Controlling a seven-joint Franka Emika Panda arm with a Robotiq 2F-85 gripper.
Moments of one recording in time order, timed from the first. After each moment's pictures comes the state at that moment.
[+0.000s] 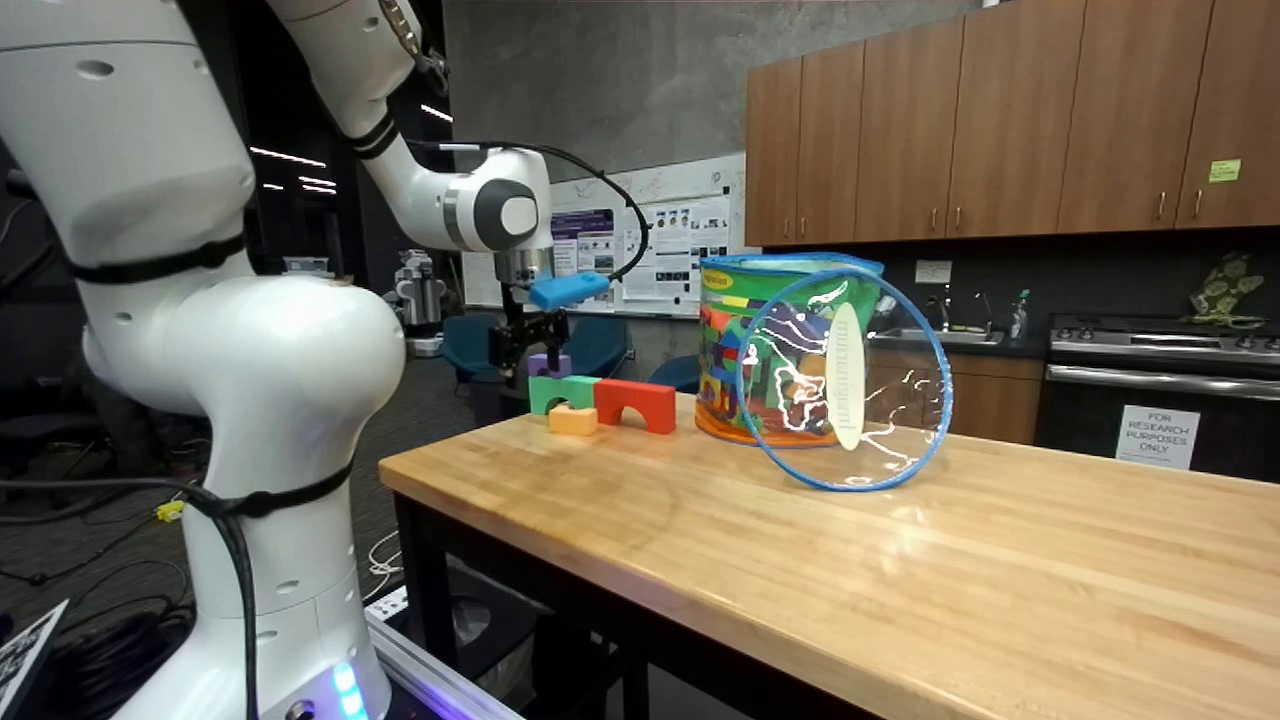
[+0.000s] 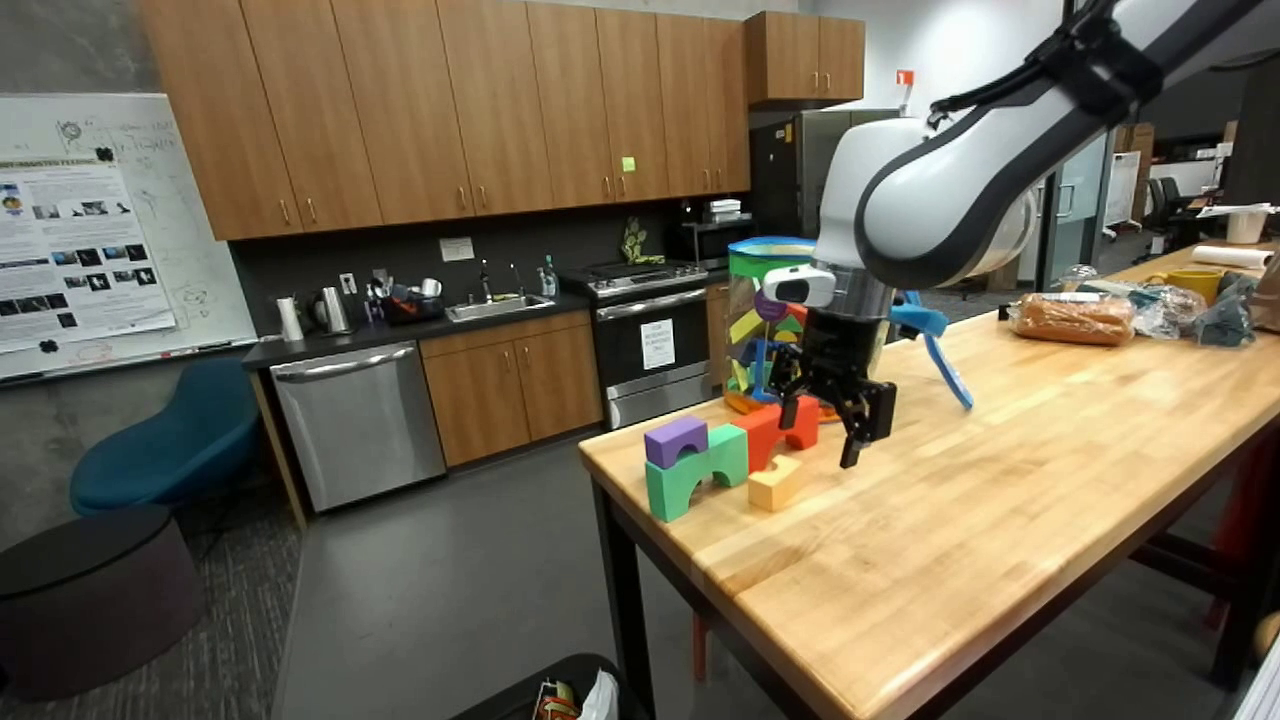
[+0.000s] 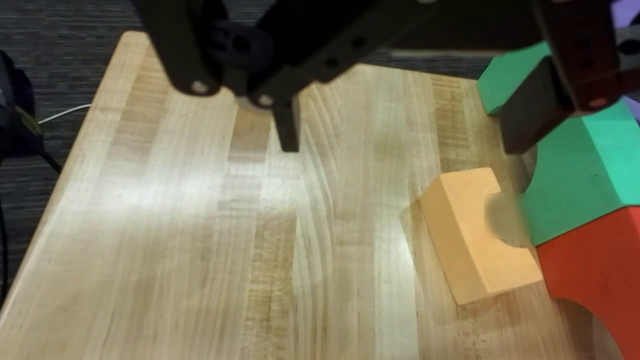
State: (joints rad) arm 0.26 -0.34 -0.01 -2.64 0.12 2.49 -1.39
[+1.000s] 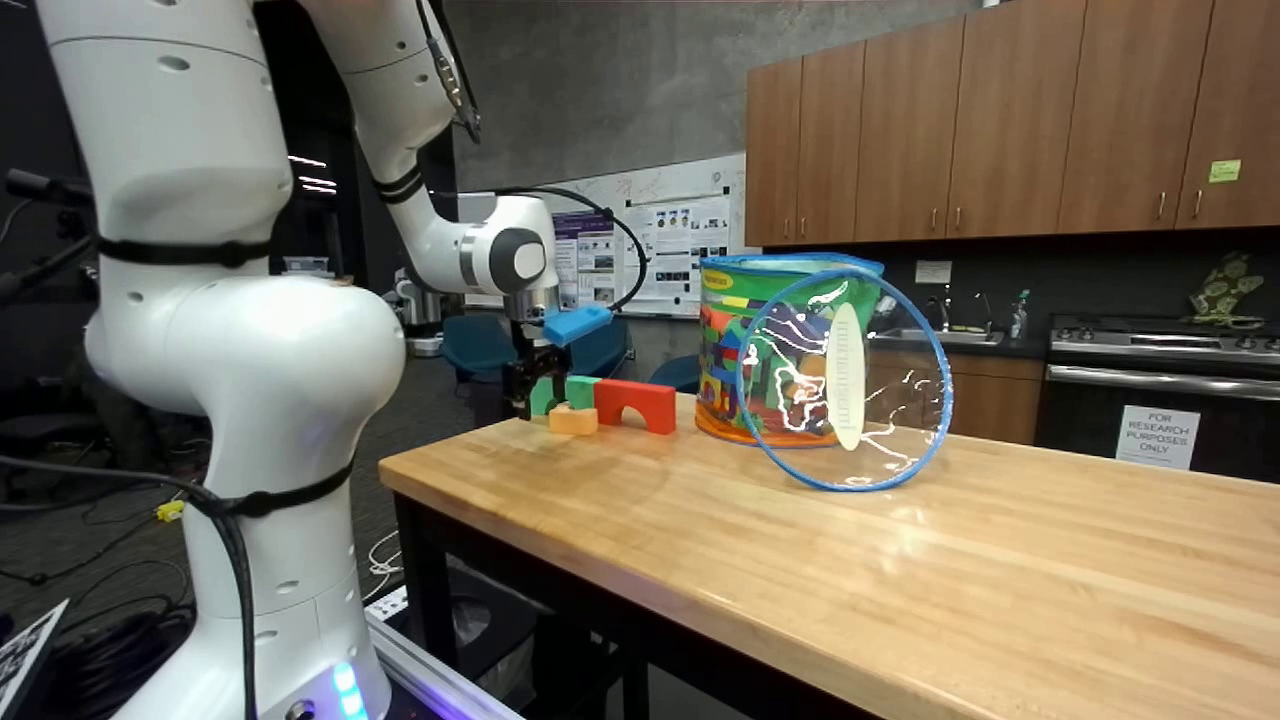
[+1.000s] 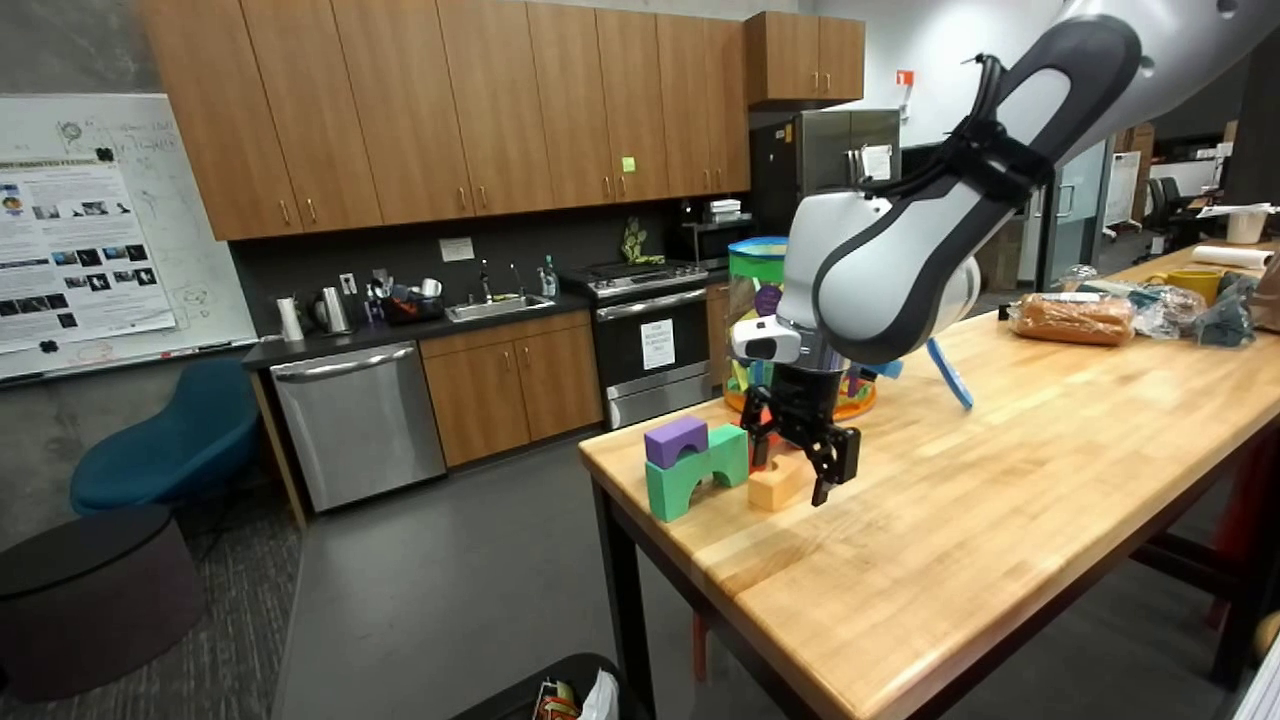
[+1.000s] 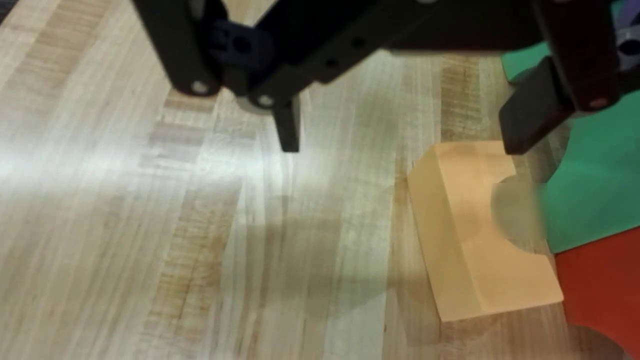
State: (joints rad) arm 0.25 -0.12 0.03 -2.59 0.08 2.66 -1.44
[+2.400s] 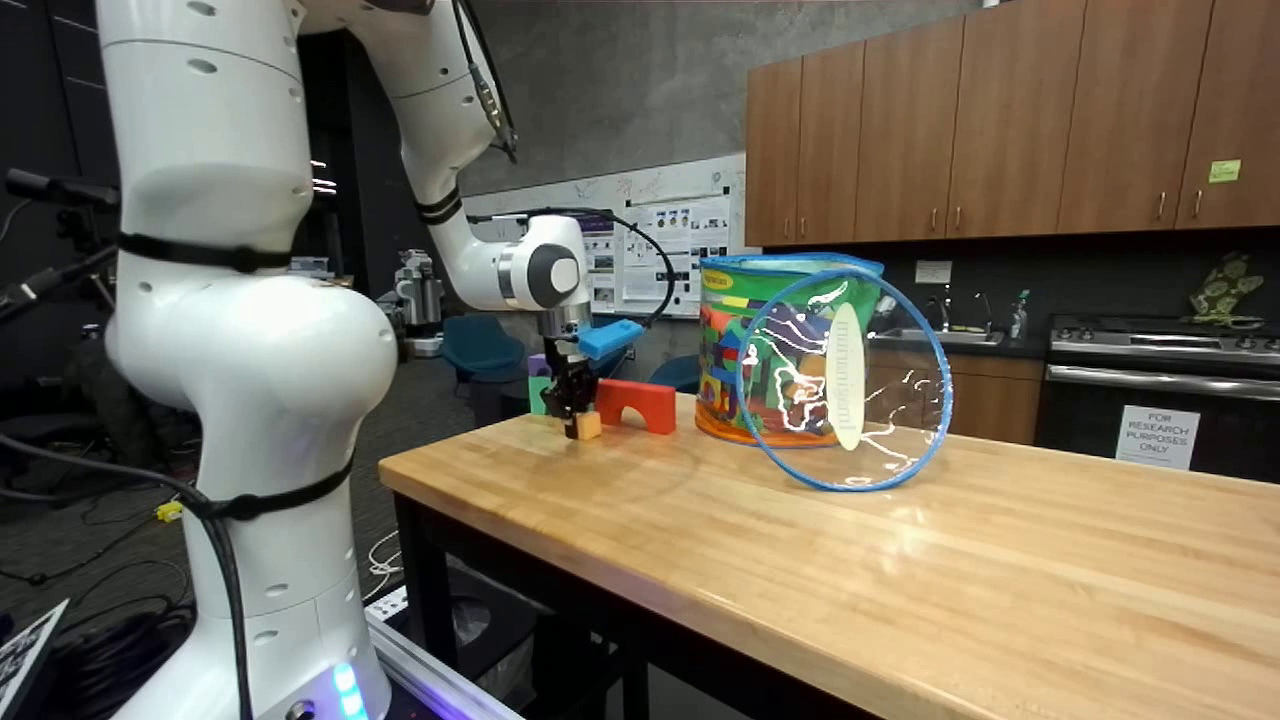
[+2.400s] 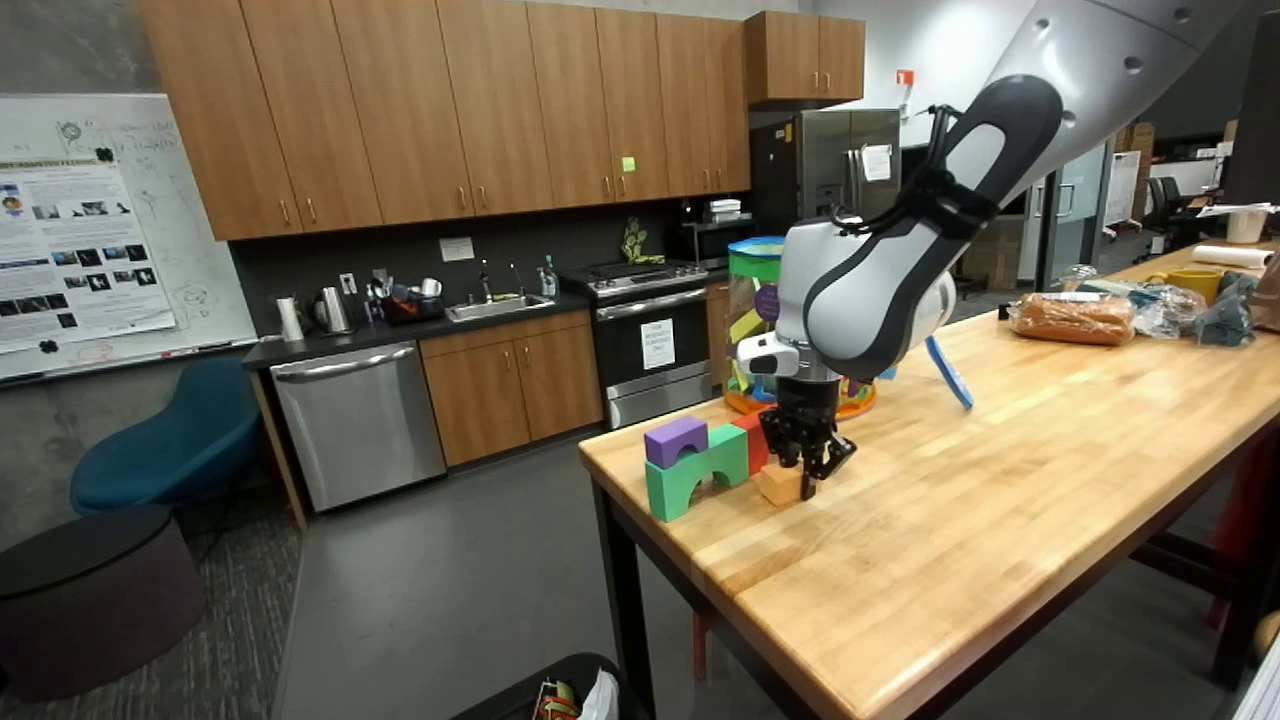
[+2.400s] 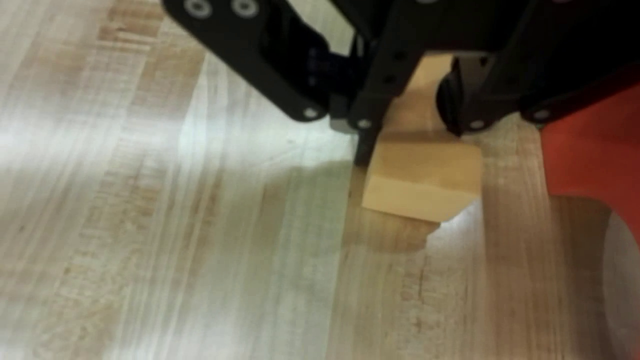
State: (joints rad) arm 0.13 0.01 0.05 -2.51 -0.03 2.64 -1.44
